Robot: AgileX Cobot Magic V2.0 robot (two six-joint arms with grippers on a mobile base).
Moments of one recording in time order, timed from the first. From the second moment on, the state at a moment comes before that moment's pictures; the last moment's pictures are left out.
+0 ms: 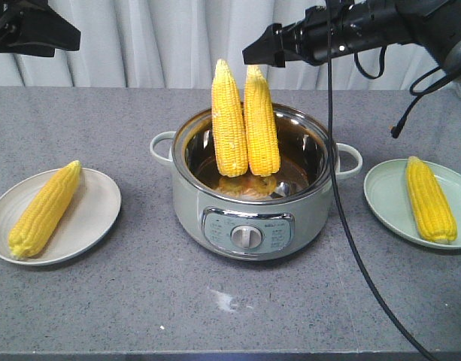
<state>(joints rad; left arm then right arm) -0.03 1.55 -1.83 -0.60 1.20 0.24 0.12 2.18 -2.25 0.84 1.02 -0.62</state>
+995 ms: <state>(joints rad) -0.03 1.55 -1.83 -0.60 1.20 0.24 0.12 2.27 -2.25 0.86 1.12 -0.68</state>
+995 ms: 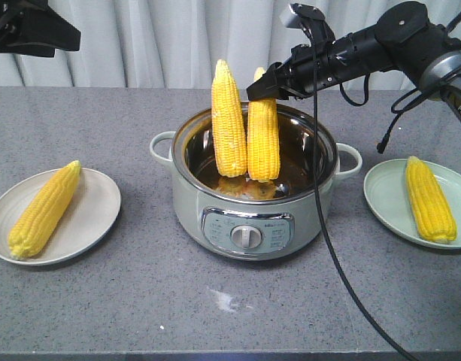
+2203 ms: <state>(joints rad) -0.05 1.55 -1.83 -0.72 1.03 0.30 0.12 1.54 -2.26 0.47 1.13 -0.55</state>
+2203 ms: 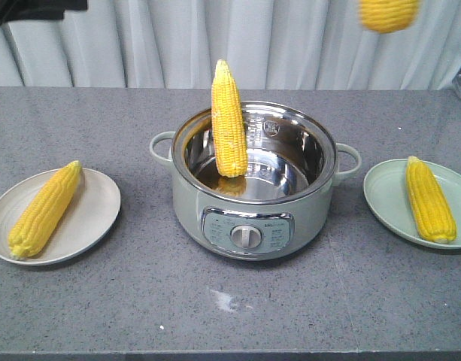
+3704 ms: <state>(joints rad) -0.27 2.21 -2.19 -1.06 0.77 0.55 0.12 1.41 -2.26 0.11 1.29 -0.38</state>
